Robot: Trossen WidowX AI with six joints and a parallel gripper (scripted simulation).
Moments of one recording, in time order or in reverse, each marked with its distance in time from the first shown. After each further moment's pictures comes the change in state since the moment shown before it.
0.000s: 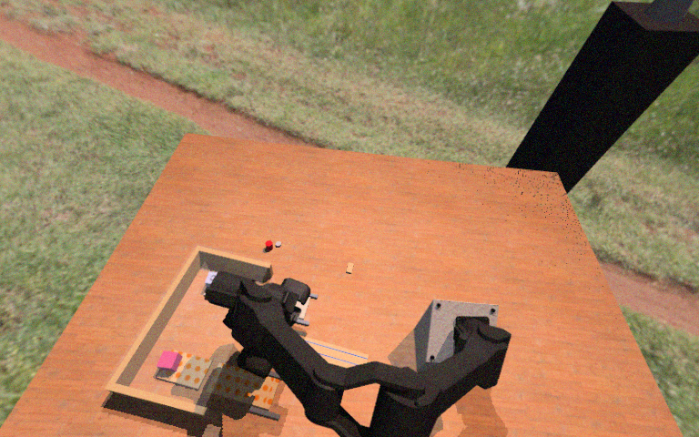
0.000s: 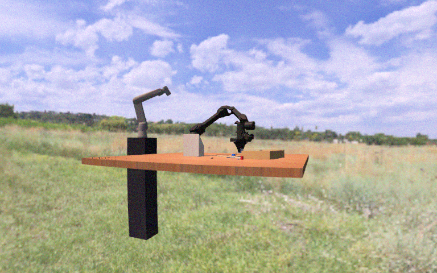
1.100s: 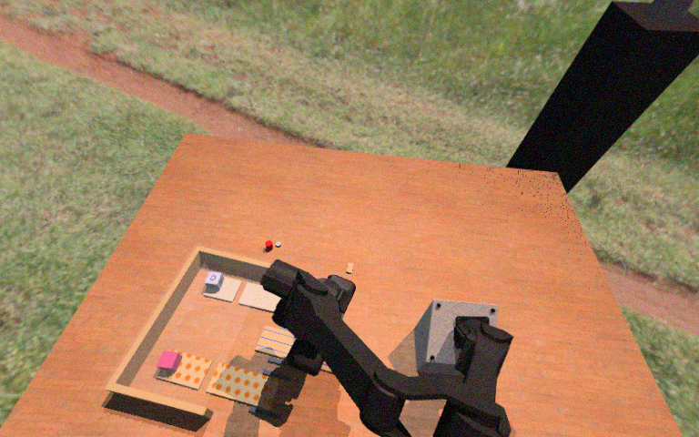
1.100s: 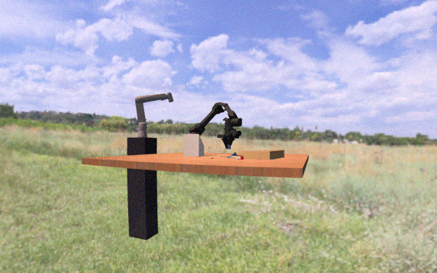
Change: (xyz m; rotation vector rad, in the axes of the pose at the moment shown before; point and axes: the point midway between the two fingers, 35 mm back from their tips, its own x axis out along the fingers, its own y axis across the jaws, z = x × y) arm -0.025 -0.033 -0.087 0.019 0.026 -0.002
